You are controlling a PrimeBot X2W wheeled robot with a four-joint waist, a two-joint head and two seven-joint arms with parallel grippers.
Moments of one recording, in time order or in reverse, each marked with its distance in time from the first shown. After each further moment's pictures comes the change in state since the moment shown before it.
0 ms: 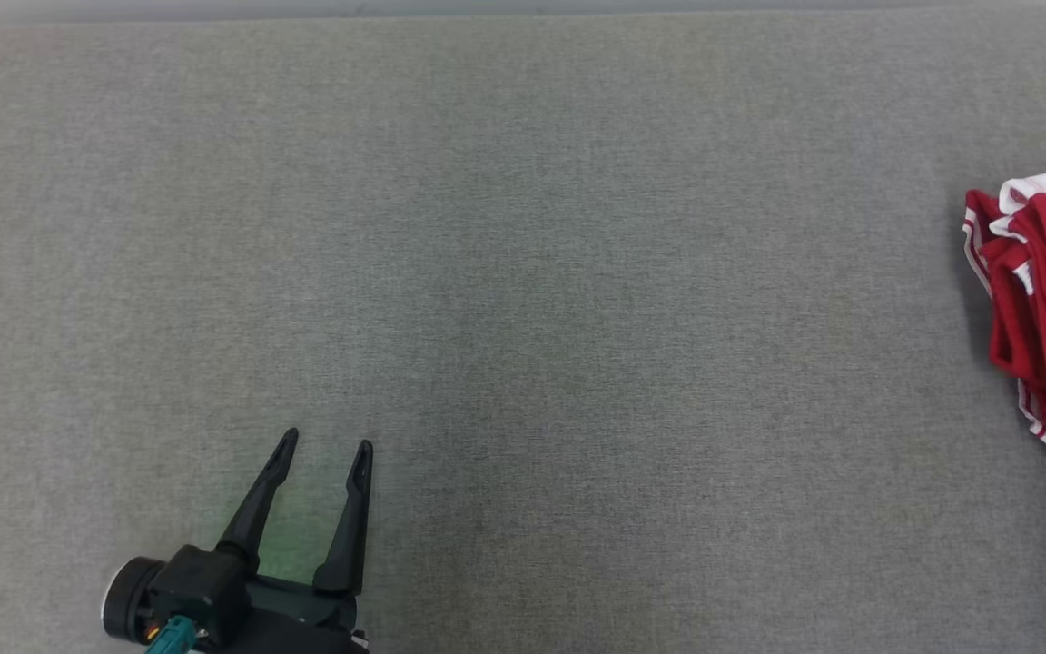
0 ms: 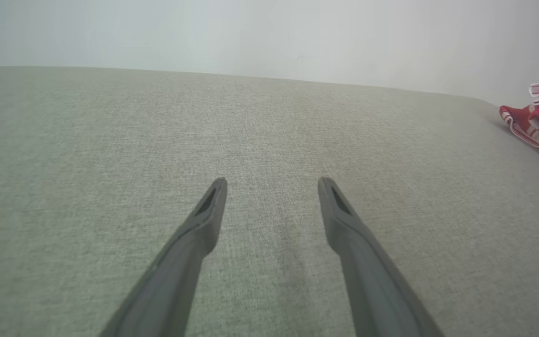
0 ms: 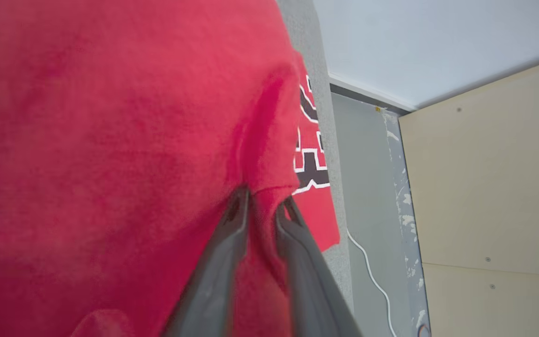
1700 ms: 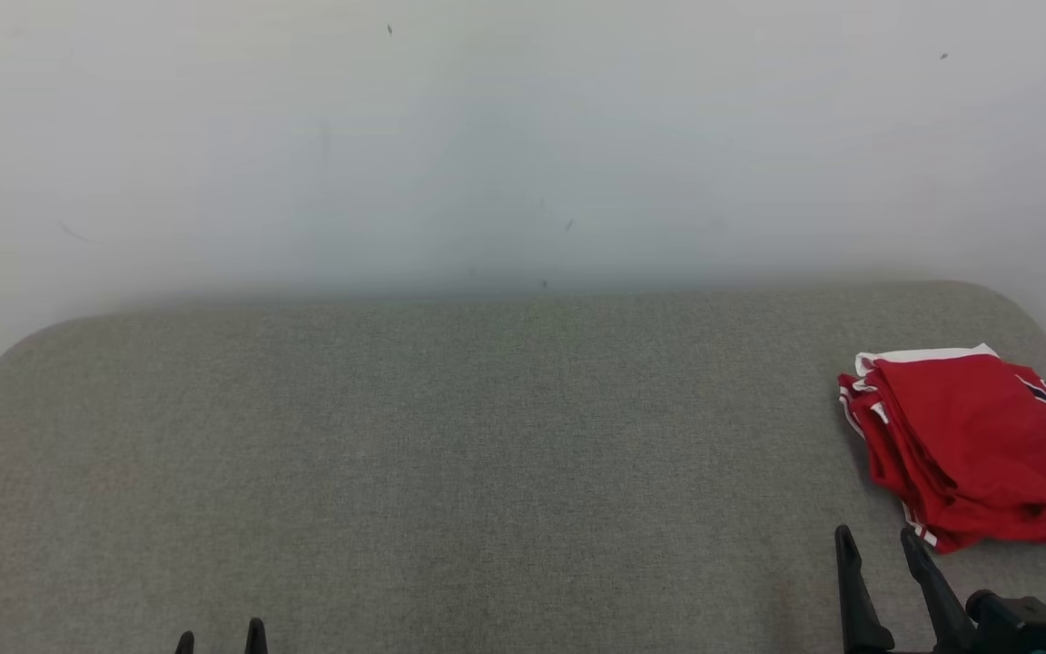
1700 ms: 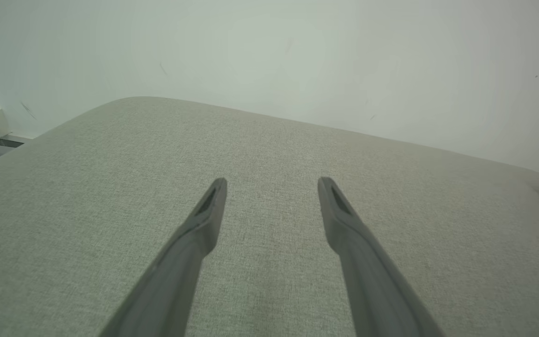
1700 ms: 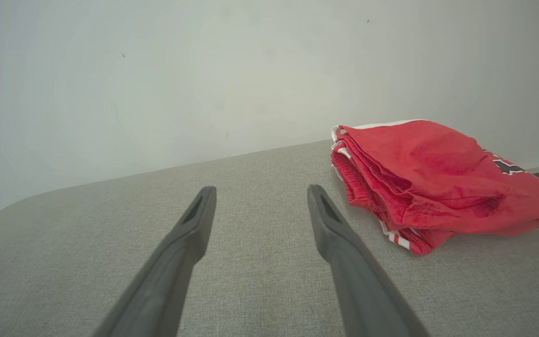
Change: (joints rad) left arm 0.267 -0.105 0.256 0.107 0.012 0.033 0.000; right arm 0.604 0.565 0.060 -0.369 0.244 0.000 -0.643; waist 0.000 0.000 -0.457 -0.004
